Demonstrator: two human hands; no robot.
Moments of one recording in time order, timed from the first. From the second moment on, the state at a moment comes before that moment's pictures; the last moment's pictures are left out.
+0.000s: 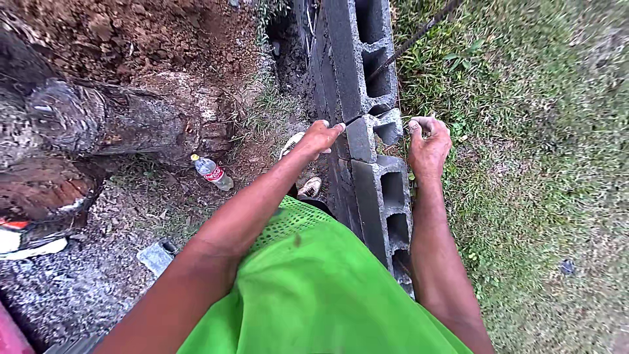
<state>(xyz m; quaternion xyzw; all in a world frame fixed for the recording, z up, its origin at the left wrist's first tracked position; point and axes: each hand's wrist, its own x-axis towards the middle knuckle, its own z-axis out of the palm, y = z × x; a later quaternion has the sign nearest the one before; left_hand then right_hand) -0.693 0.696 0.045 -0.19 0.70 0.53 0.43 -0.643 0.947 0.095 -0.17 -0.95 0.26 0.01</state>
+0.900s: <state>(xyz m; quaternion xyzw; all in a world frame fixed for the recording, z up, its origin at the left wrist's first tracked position) -0.669 0.745 -0.057 -0.32 0.51 0.67 0.43 -0.676 0.945 0.092 -0.26 -0.86 0.36 -0.25</state>
